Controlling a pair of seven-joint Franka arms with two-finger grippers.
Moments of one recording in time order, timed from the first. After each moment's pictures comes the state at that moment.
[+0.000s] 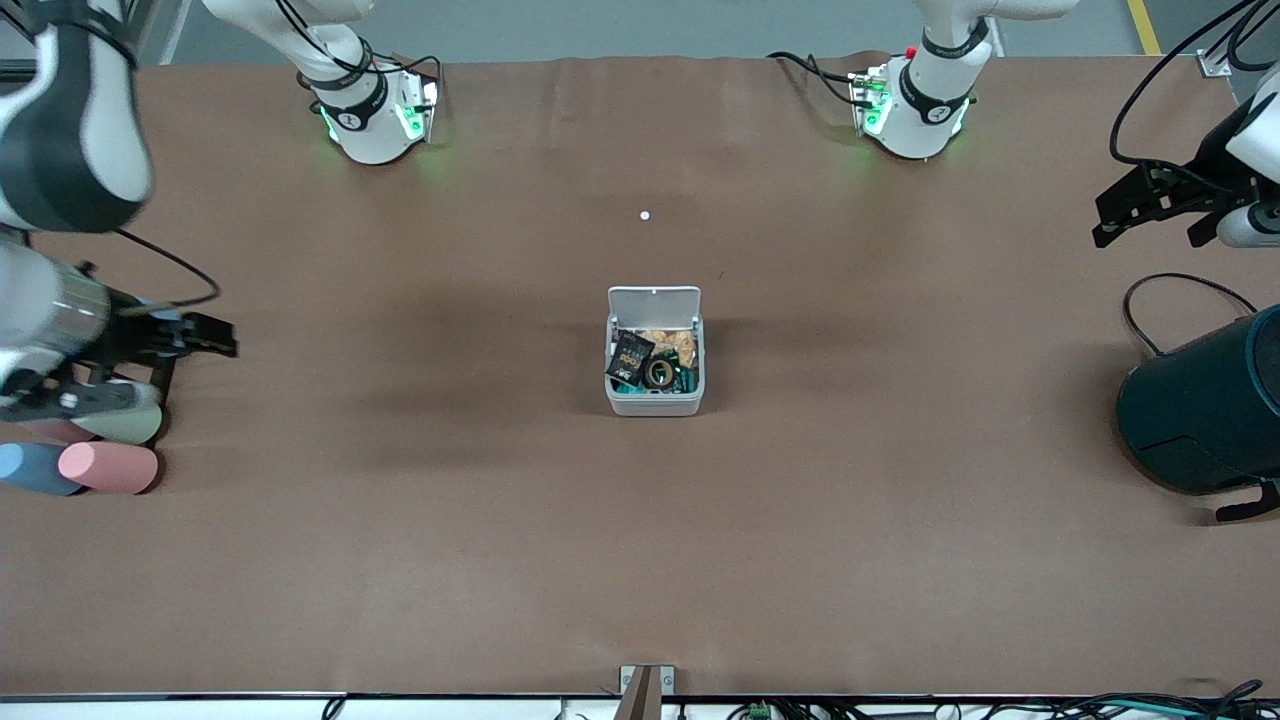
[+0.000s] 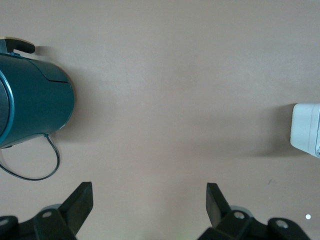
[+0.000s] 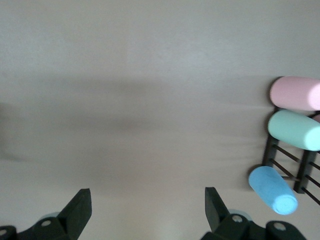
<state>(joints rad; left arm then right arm) -0.17 -0.07 0.09 -1.60 0.01 1.56 -0.06 0.03 0.20 -0.06 -1.50 0.01 1.60 -0.12</state>
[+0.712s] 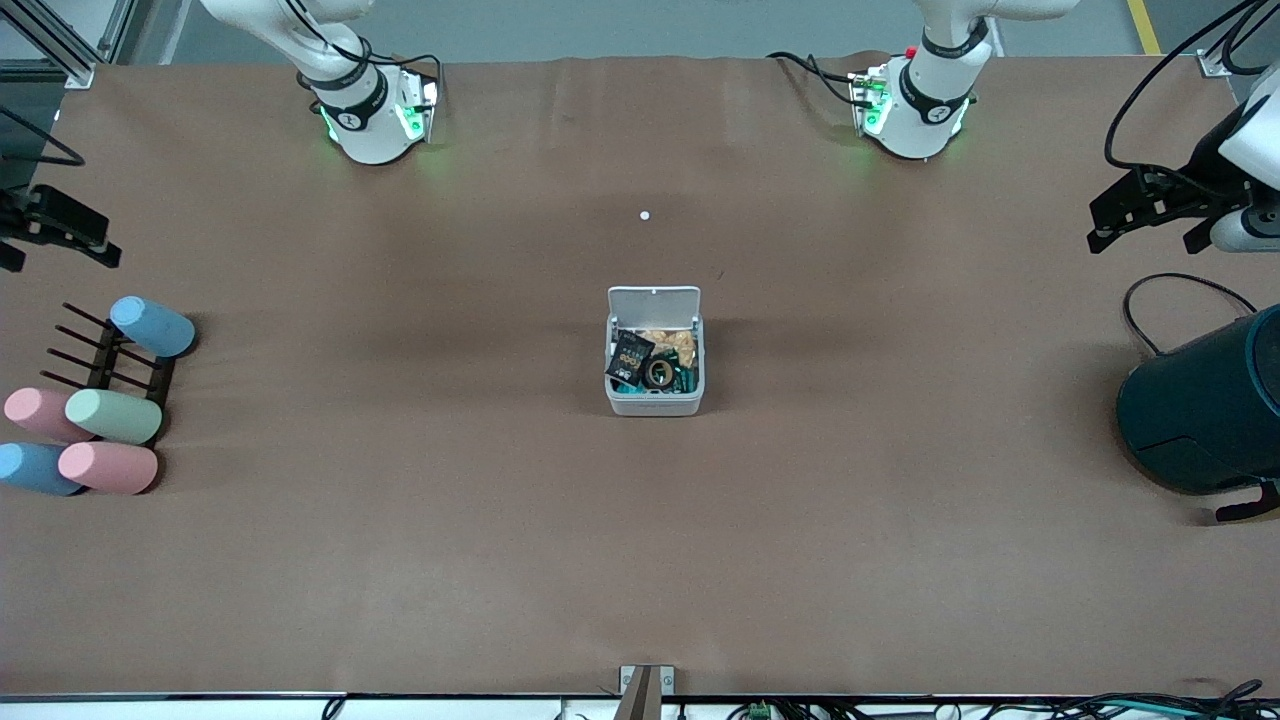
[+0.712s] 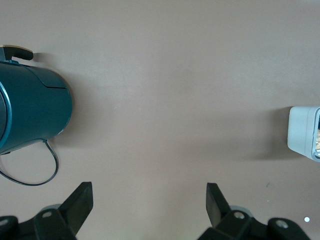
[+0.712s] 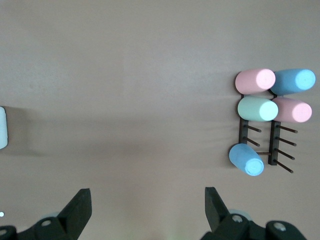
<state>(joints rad) -0.18 -0.05 0.09 -1.57 0.01 1.56 -0.06 0.07 0.03 -0.15 -1.40 0.01 1.42 -0.09</state>
